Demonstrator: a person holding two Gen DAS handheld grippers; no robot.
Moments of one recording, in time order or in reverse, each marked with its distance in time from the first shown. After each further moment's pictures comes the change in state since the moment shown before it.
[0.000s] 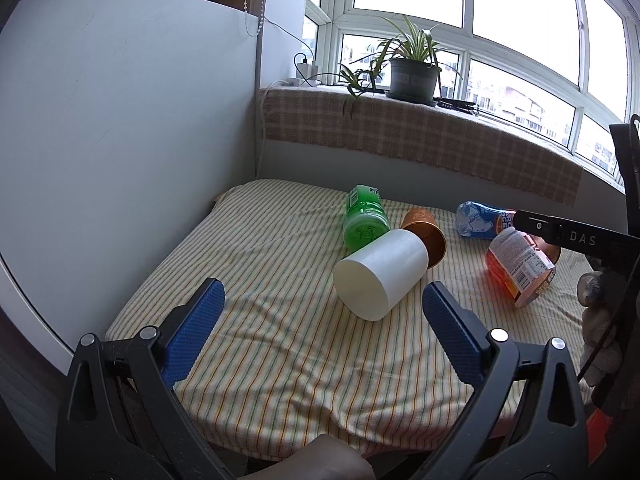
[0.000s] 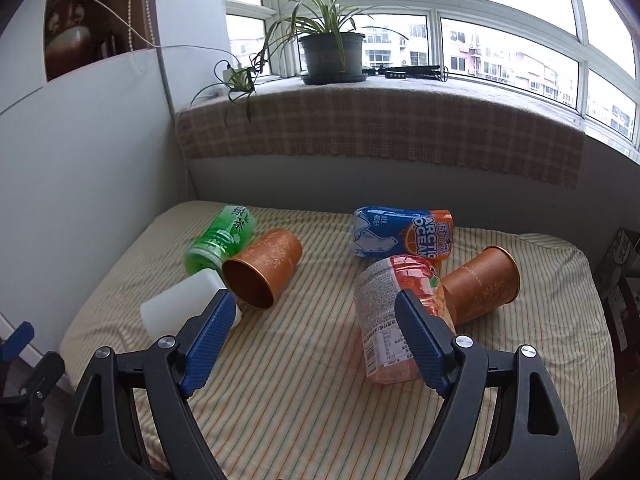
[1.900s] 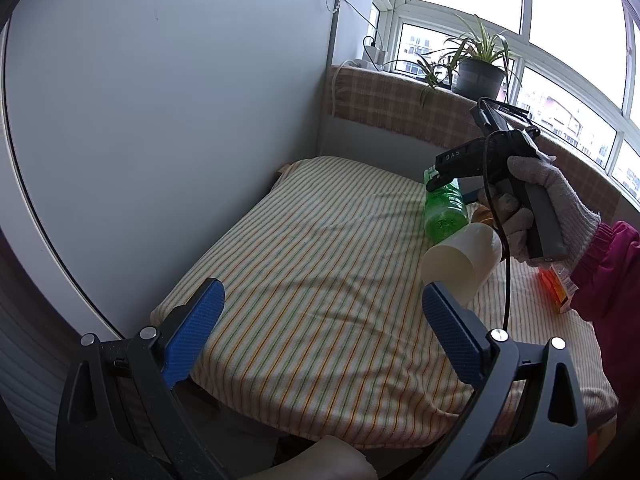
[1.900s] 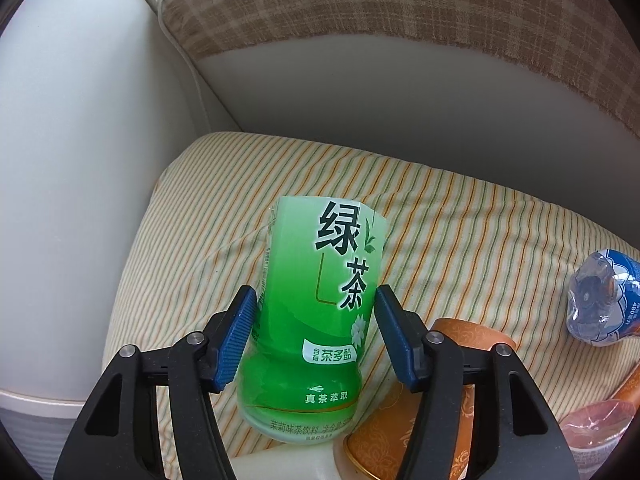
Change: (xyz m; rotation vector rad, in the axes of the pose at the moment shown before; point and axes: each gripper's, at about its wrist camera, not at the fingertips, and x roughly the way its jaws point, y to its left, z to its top) left arm 0.000 0.074 -0.010 -0.116 0.061 0.108; right arm 0.250 0.098 0.072 0.047 0.514 0.175
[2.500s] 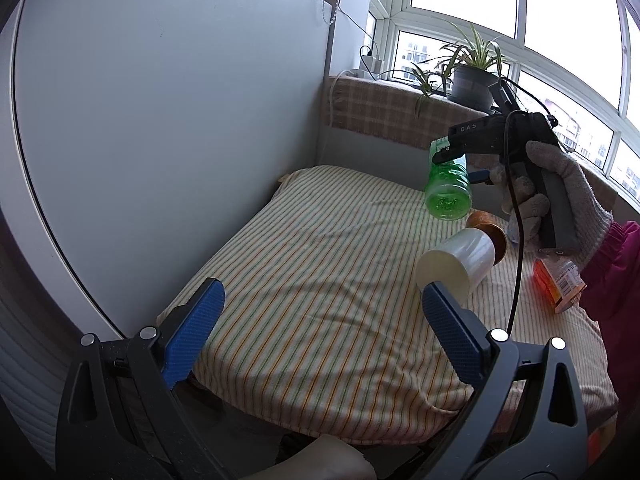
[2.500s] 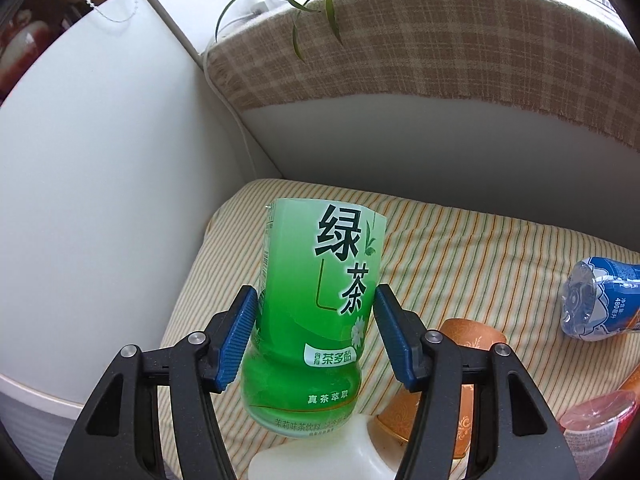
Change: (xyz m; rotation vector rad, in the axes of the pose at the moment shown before) left arm -0.017 -0.001 0.001 0.011 -0.031 -0.001; right arm -0.063 0.005 -0.015 0.009 -0.156 0.134
